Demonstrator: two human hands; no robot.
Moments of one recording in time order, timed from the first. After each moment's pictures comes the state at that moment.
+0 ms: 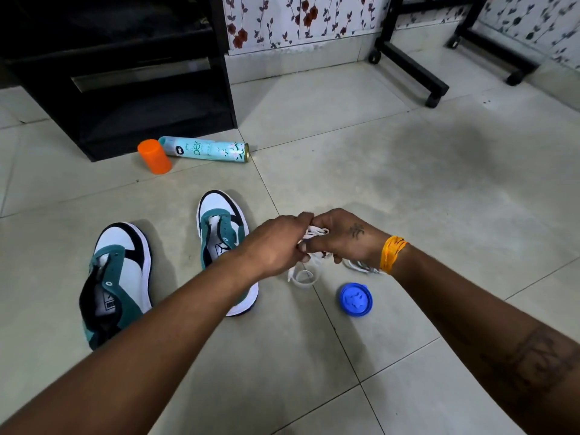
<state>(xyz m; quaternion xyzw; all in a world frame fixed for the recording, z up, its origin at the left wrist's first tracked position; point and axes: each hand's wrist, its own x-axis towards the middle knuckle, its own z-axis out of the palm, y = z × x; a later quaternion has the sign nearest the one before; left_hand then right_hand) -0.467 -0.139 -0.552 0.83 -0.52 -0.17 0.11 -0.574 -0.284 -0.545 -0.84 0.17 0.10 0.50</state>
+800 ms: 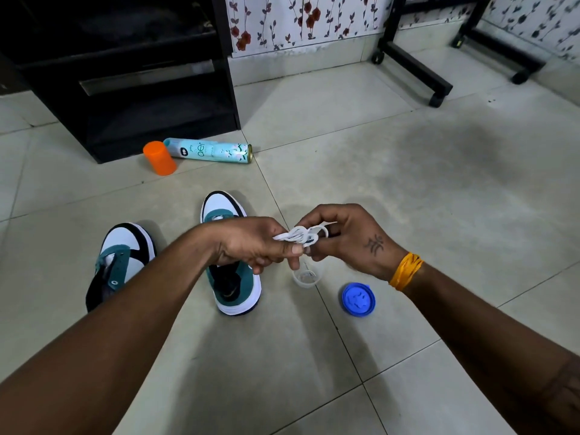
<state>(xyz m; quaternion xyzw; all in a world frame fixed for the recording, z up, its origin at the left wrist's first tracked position) -0.440 -0.104 -0.515 0.67 -0.36 -0.58 0.29 -0.596 -0.265 -0.524 -0.77 0.10 -0.06 0.62</state>
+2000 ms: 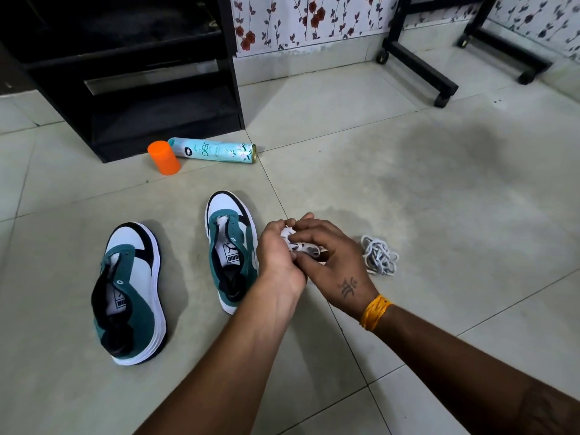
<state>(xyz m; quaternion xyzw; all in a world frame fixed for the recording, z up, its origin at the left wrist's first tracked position) -0.509 -0.150 -0.549 0.38 0.24 -0.41 0.80 -0.599 -0.215 -0.575 -0.81 0.13 -0.26 0.50</state>
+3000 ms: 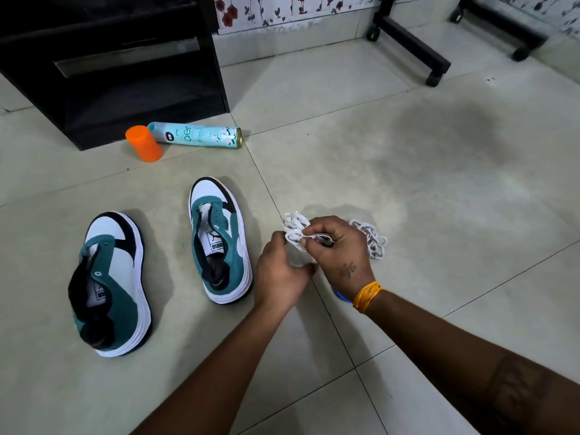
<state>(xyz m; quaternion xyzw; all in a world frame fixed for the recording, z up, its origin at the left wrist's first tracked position) -0.549 -0.128 -0.618 0.87 -0.18 -0.17 0.42 -0.610 -0.241 -0.614 -0.76 0.23 -0.28 0.53</state>
